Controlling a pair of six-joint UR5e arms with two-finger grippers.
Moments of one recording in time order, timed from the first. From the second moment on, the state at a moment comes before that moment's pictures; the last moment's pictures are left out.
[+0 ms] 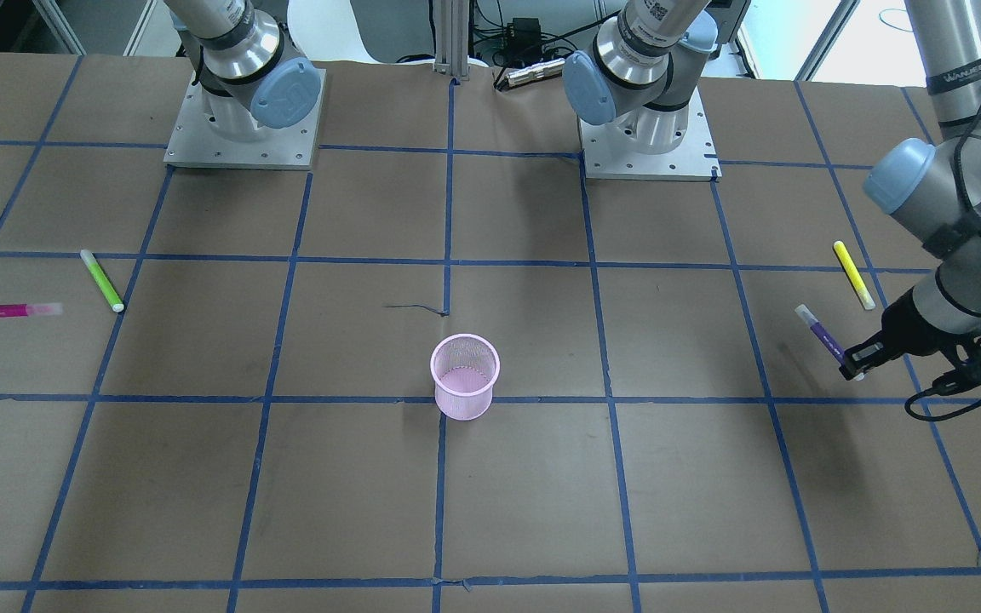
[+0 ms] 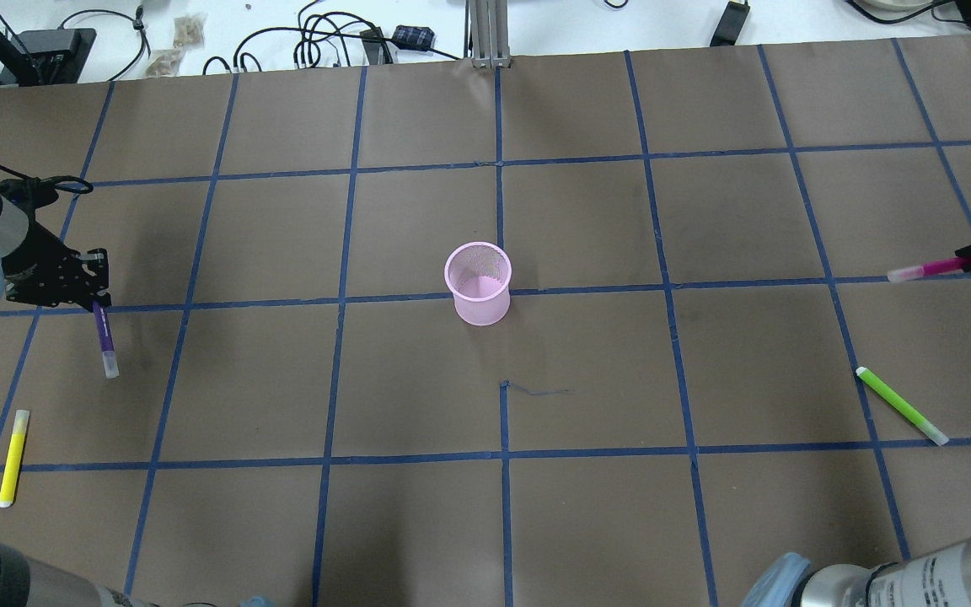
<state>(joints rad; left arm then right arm) -0.99 -1.89 -1.86 -0.95 1.58 0.23 0.80 -1.29 1.64 -1.53 -1.19 -2.56</state>
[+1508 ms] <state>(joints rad) -1.06 -1.80 -1.81 -0.98 1.57 0.23 1.87 -1.35 1.63 -2.02 -1.58 -1.24</state>
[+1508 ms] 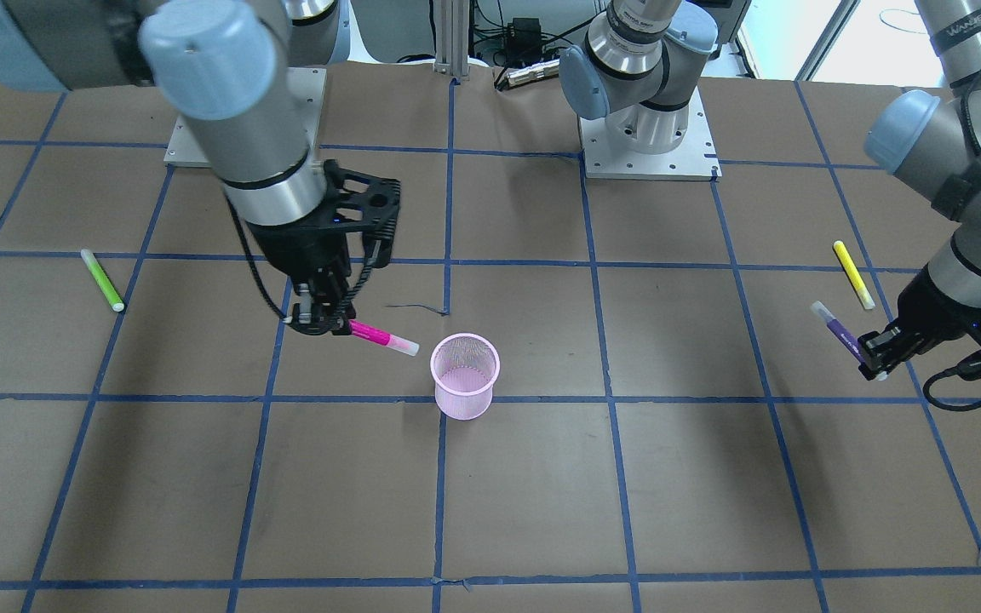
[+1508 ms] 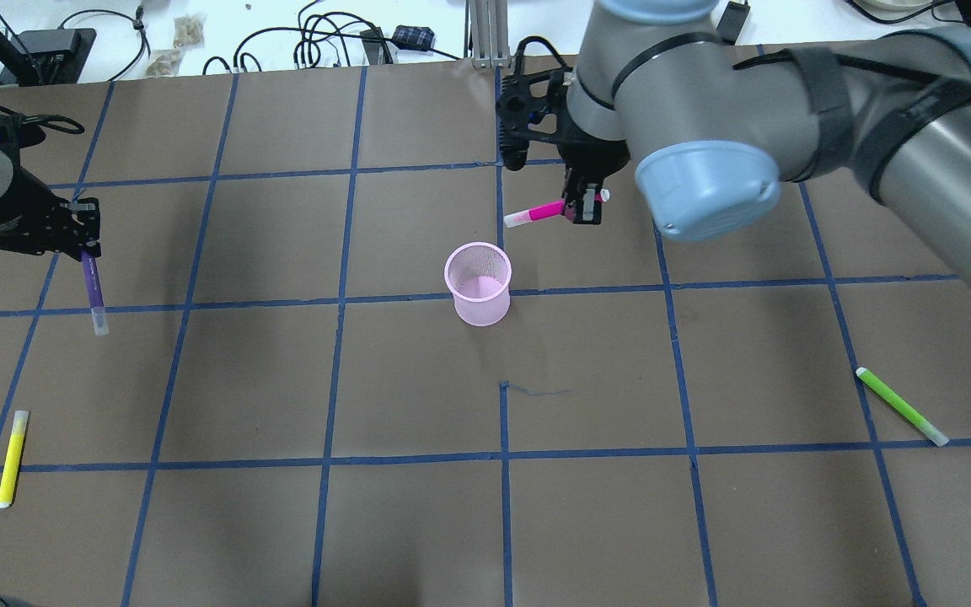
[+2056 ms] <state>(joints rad) -1.06 -1.80 -1.81 -0.97 1.55 0.23 2.09 -1.22 1.63 -2.08 -1.89 -1.14</state>
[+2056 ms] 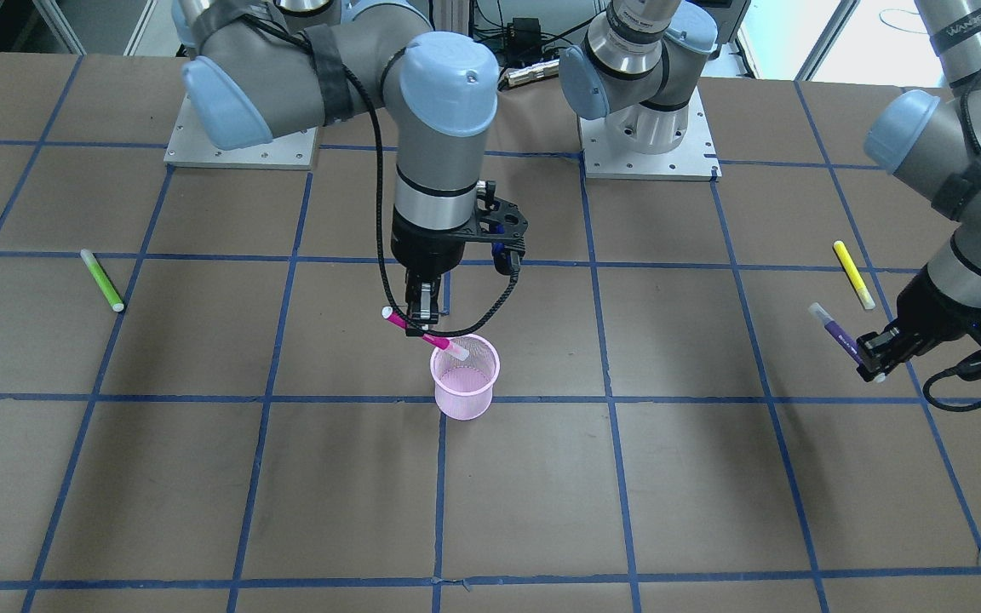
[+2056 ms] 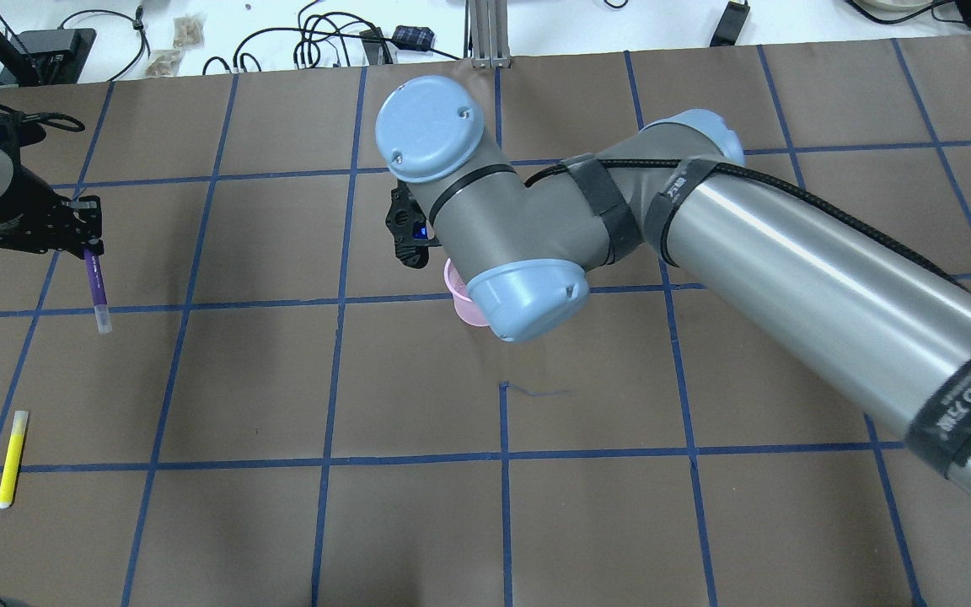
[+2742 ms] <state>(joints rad) -1.06 -1.80 -1.81 -0.98 1.55 0.23 2.10 -1.17 1.62 -2.13 -1.94 -1.14</state>
